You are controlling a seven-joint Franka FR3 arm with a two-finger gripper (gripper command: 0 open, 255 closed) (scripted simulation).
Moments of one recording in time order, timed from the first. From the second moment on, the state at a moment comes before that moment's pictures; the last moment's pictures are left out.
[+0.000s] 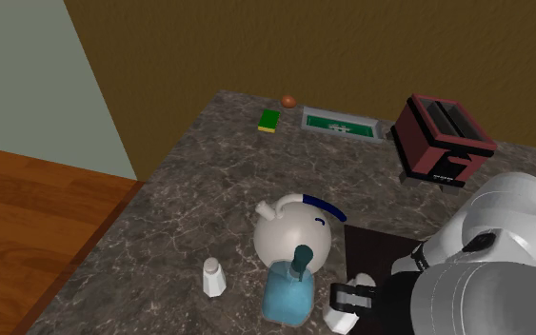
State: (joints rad) arm 0.05 -1.28 1.07 -2.38 0.63 1.60 1.51
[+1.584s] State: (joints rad) arm 0.08 -1.31 1.33 -2.54 0.85 1.80 1.55
